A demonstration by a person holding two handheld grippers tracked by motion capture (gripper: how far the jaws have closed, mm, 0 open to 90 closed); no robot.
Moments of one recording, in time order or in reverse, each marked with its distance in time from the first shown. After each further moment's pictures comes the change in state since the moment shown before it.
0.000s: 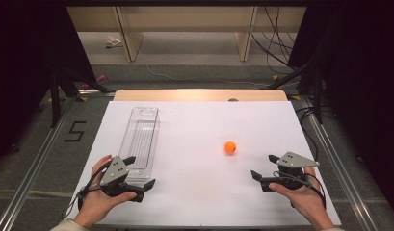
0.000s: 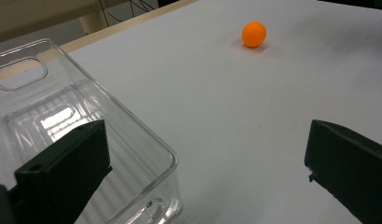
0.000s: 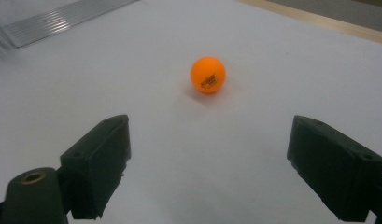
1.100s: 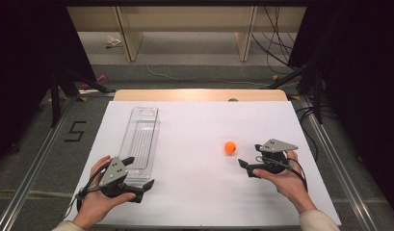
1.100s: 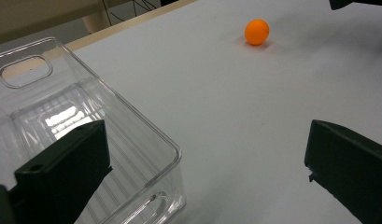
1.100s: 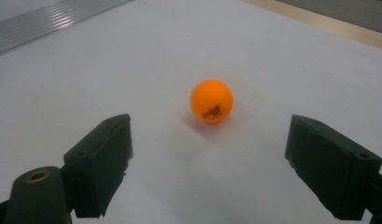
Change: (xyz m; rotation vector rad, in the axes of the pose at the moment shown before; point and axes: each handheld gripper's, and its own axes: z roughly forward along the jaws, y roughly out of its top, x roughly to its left) left arm 0.001 -0.003 -0.003 0.004 0.016 0.006; right arm -0.003 0.027 0.050 0.032 0.018 -0.025
